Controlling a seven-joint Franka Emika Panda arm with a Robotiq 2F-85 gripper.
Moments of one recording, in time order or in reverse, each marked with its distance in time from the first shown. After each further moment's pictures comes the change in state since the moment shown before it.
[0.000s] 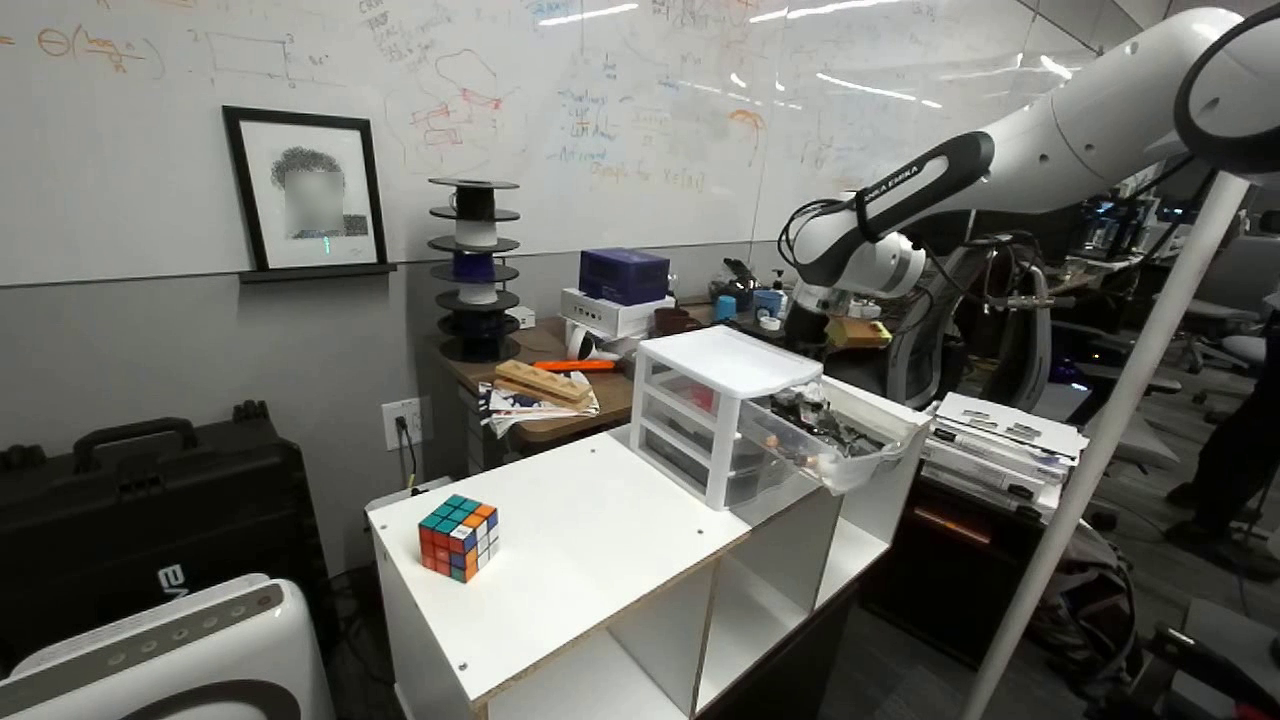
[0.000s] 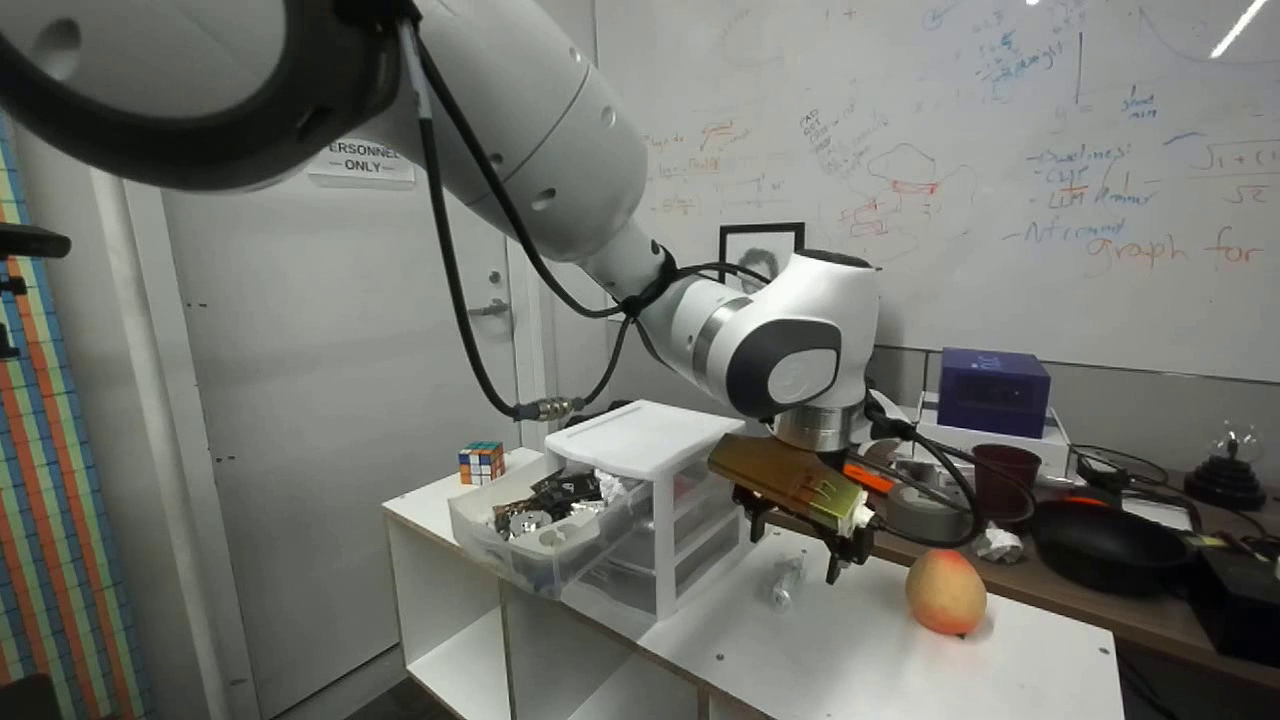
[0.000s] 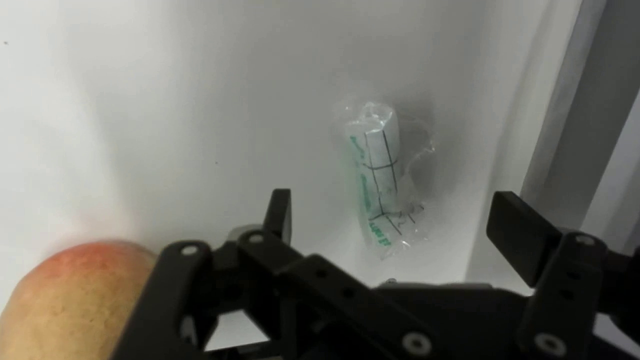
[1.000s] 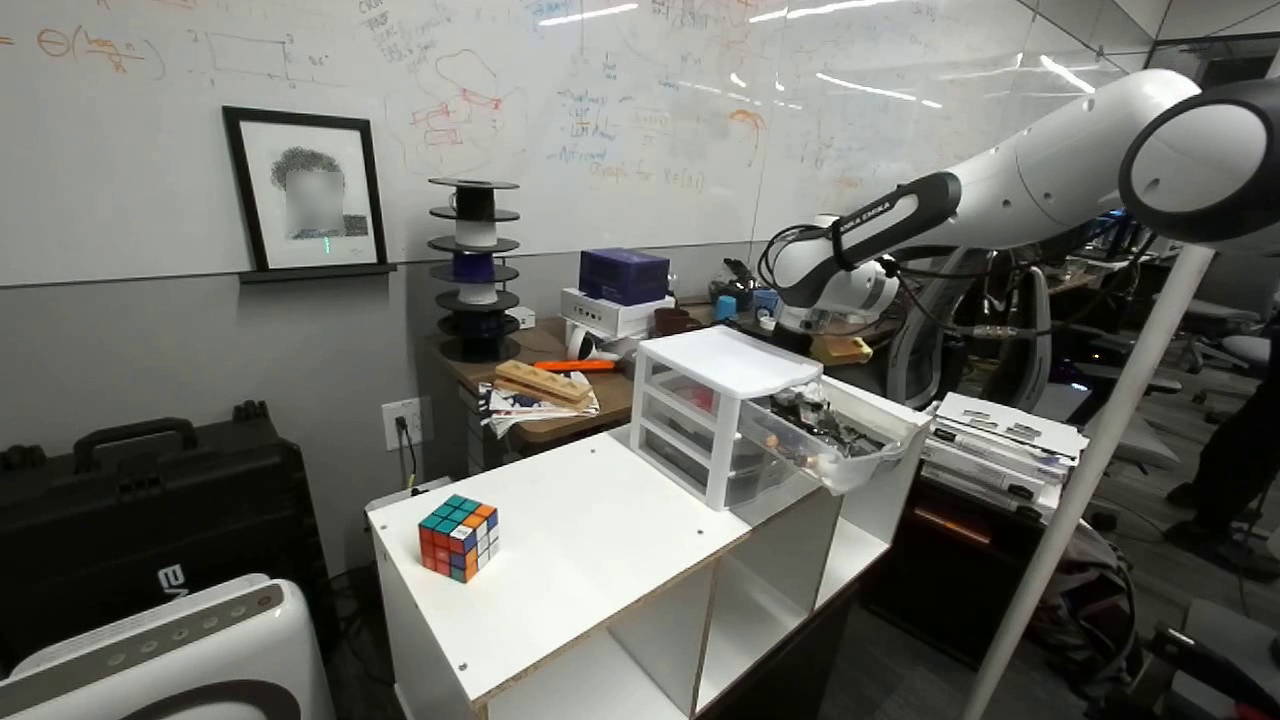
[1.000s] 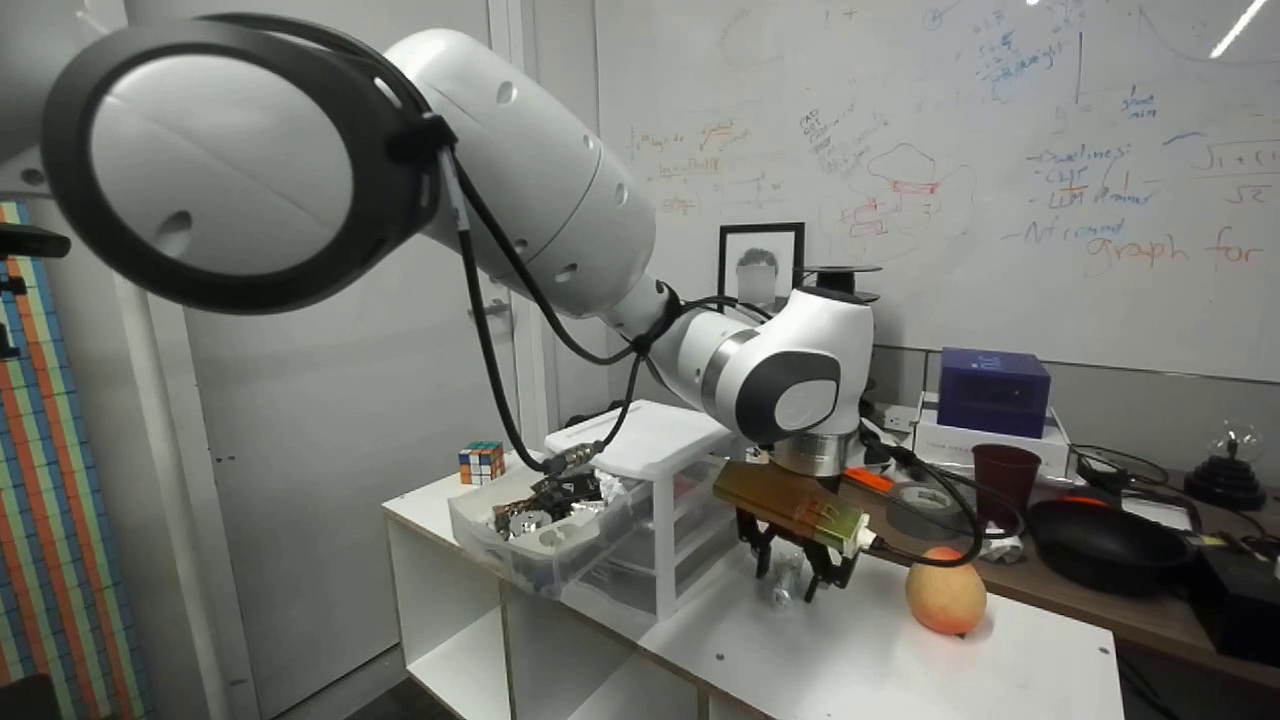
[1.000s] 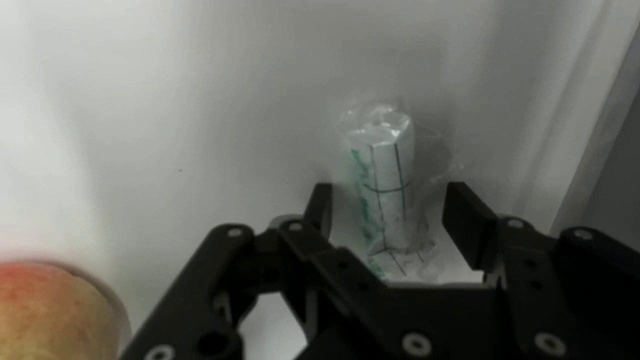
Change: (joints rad) arm 0.036 0.148 -0.018 0.193 -0.024 -0.096 -0.040
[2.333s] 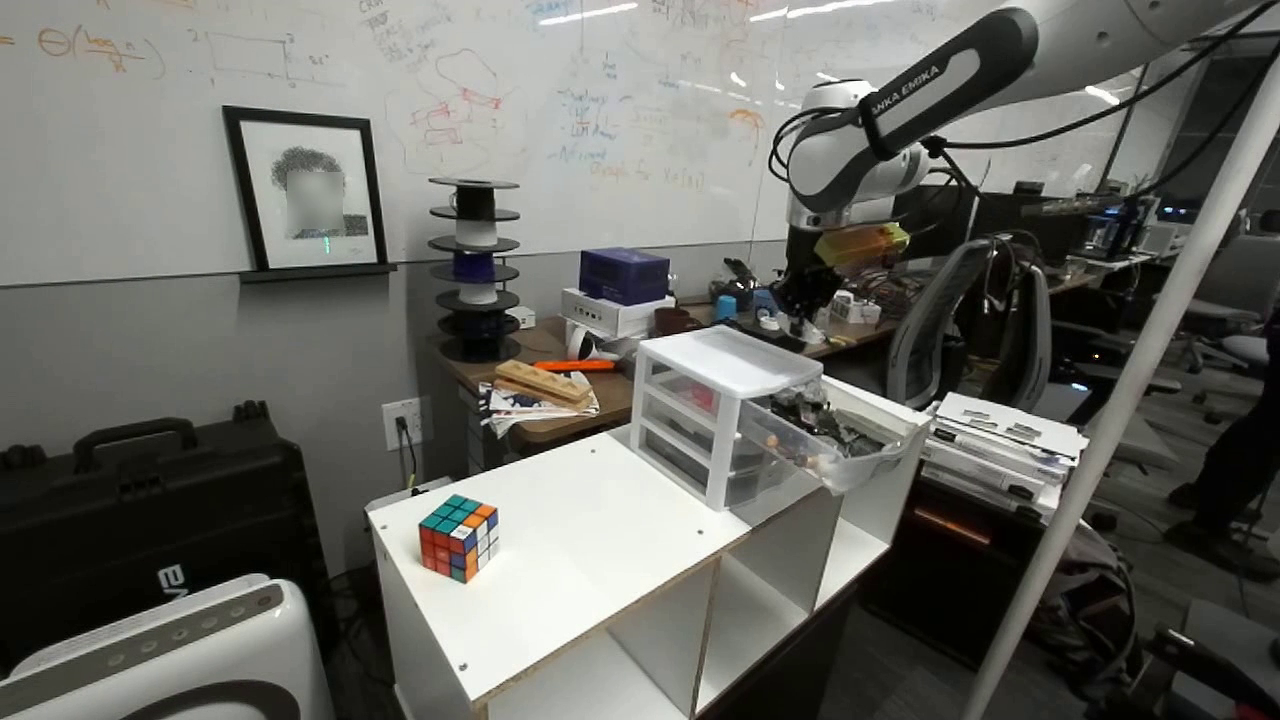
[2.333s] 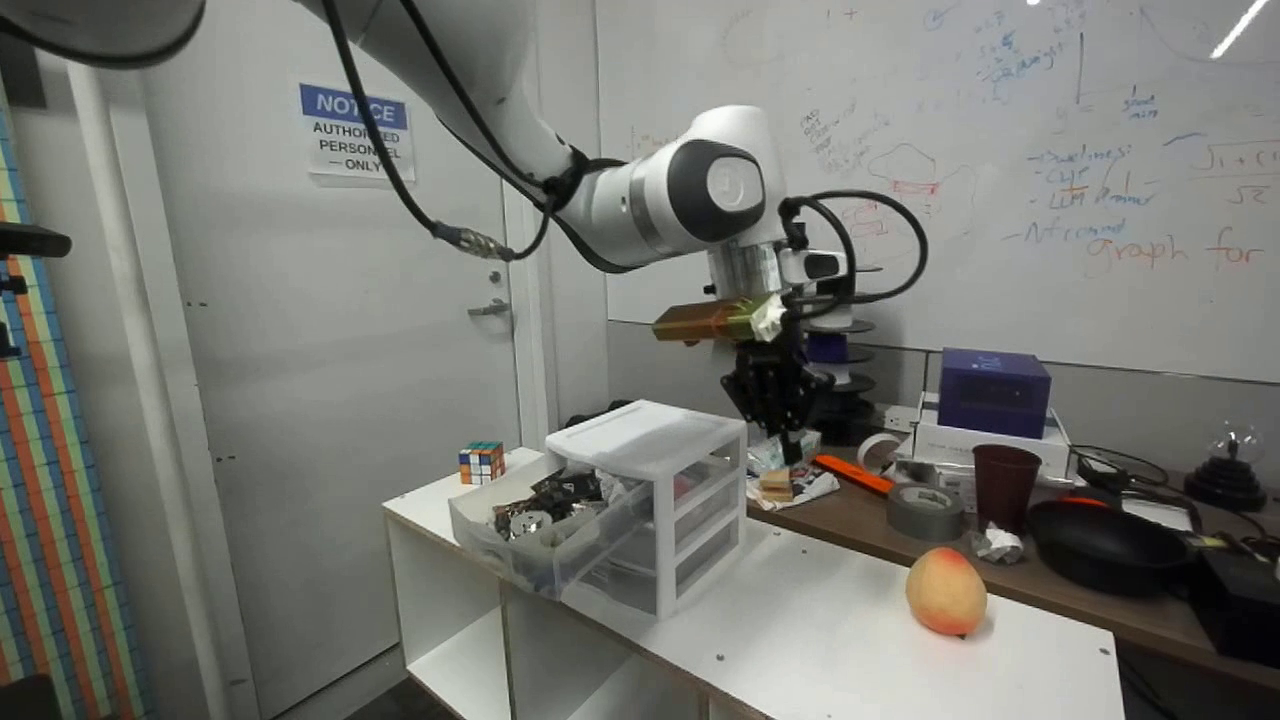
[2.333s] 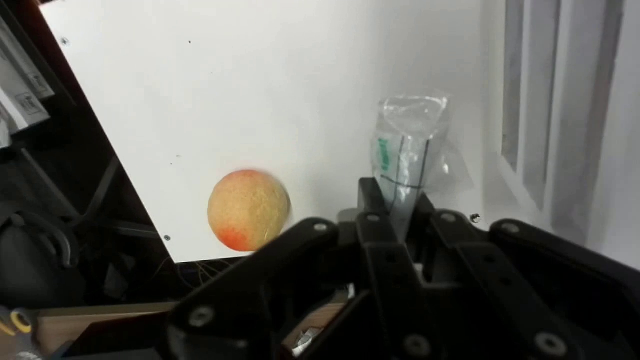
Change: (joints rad) arm 0.233 -0.439 -0.226 -0.347 -0.203 -0.034 0.468
